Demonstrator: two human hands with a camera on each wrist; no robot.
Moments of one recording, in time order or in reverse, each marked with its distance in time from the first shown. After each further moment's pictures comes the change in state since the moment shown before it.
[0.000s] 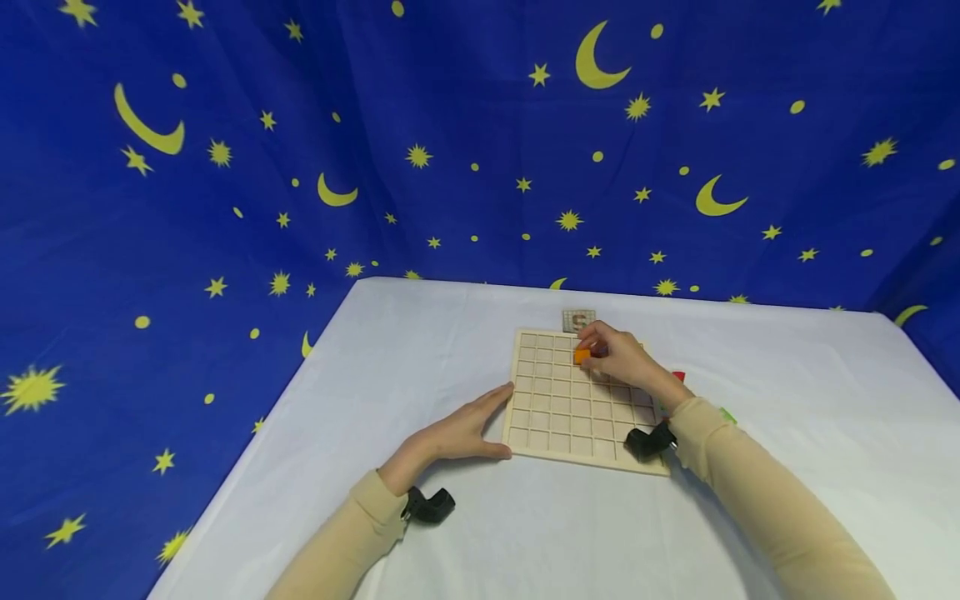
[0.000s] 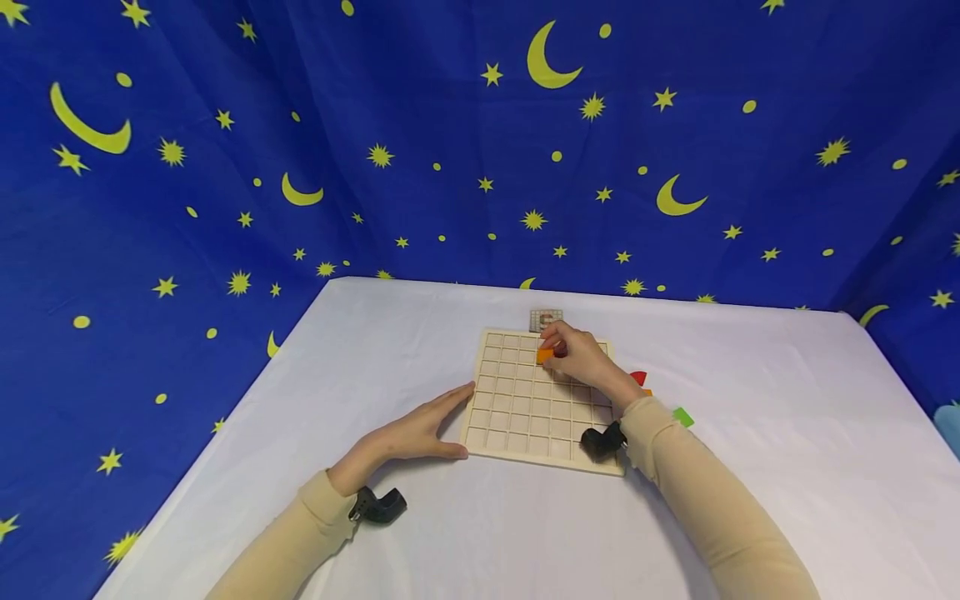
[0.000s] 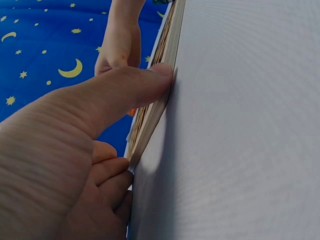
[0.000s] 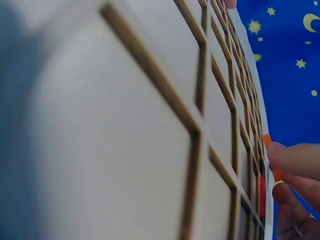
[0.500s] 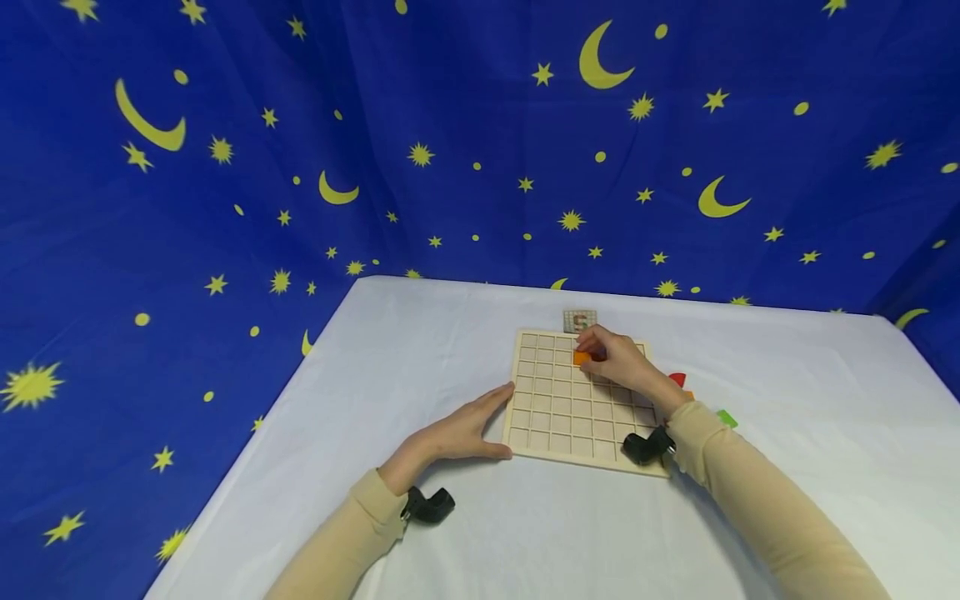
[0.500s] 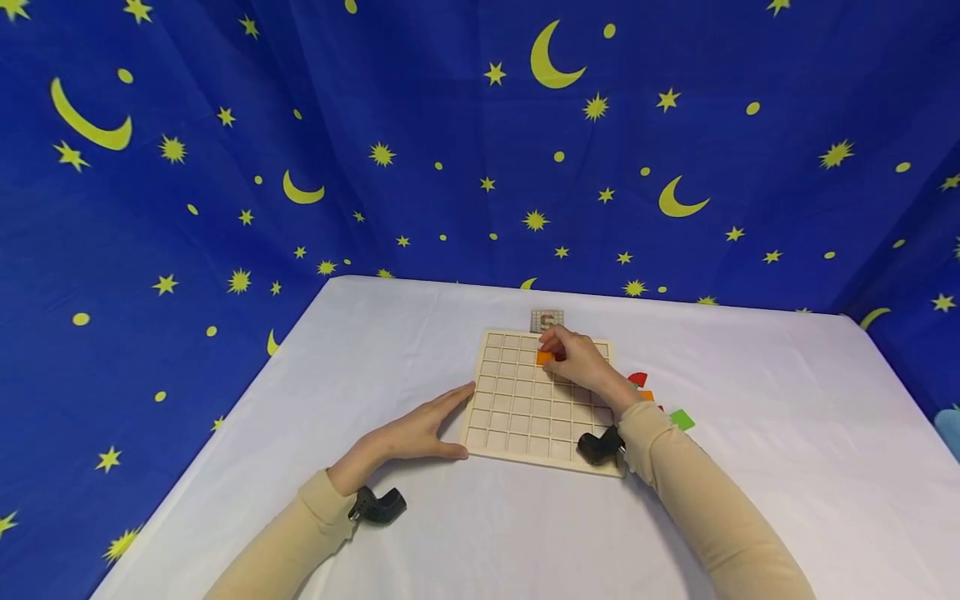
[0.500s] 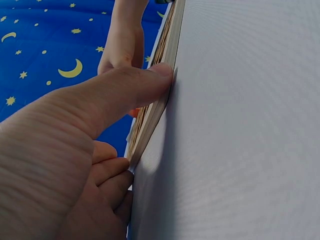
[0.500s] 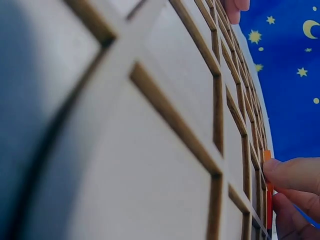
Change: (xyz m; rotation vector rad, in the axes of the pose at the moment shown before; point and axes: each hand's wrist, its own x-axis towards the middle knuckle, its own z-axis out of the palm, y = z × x) left_hand 0.001 0.000 0.000 0.008 0.003 -0.006; right_hand 0.001 0.004 0.007 -0.051 0.020 -0.021
